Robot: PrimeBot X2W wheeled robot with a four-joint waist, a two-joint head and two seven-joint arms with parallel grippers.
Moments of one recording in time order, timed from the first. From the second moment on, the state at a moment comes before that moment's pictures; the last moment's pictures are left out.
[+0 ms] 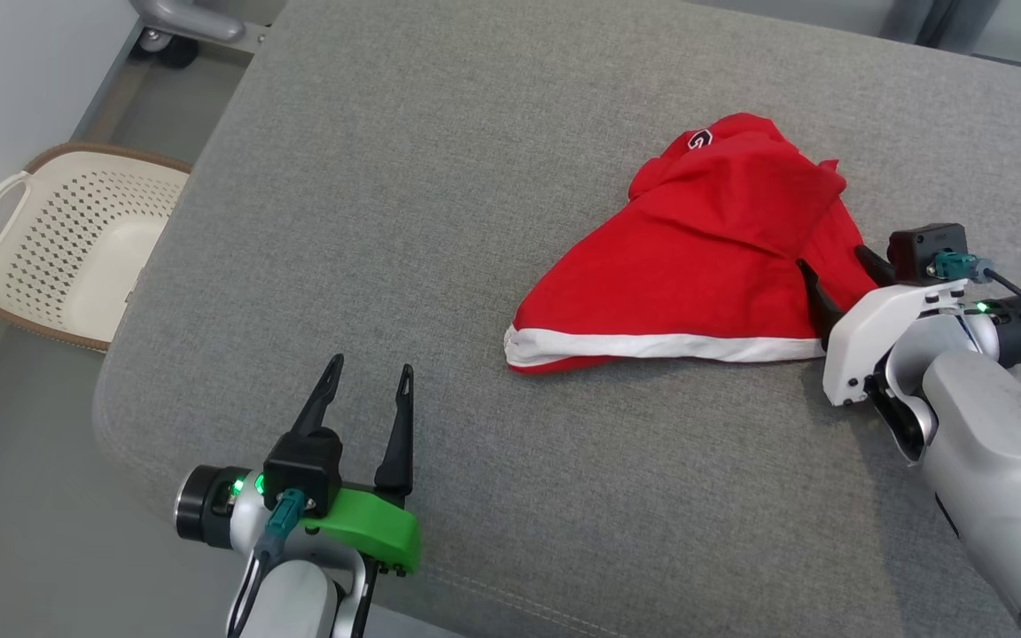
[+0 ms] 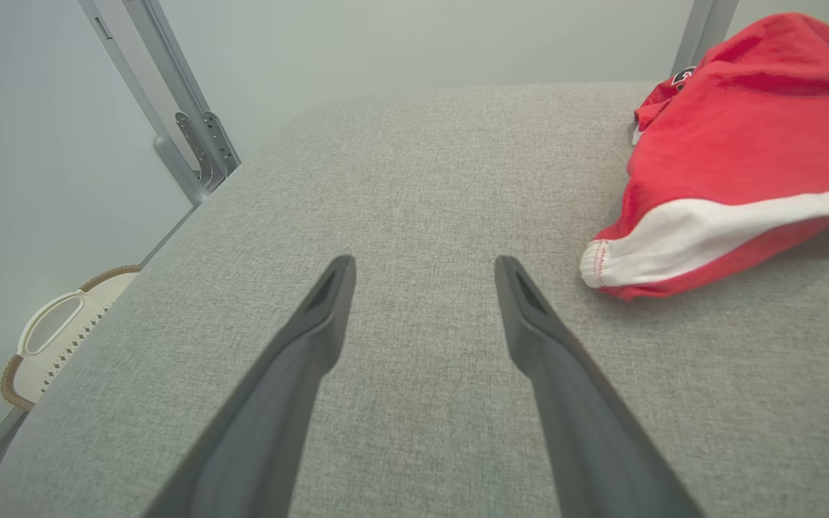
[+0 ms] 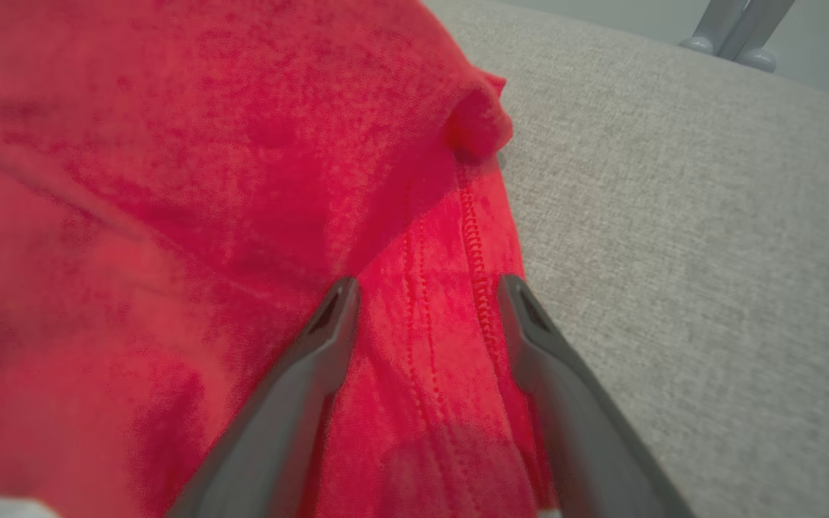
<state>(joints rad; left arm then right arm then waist) -0.22 0.05 -0.32 0.37 -0.14 0.04 -0.26 -0.72 -0.30 0.43 0.95 0.44 0.13 -0.11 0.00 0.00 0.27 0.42</state>
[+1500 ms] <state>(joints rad) -0.24 0.05 -0.39 0.35 -0.16 0.00 -0.26 -0.87 -0.40 0.35 1.21 0.48 0.13 -0.22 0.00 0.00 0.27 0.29</state>
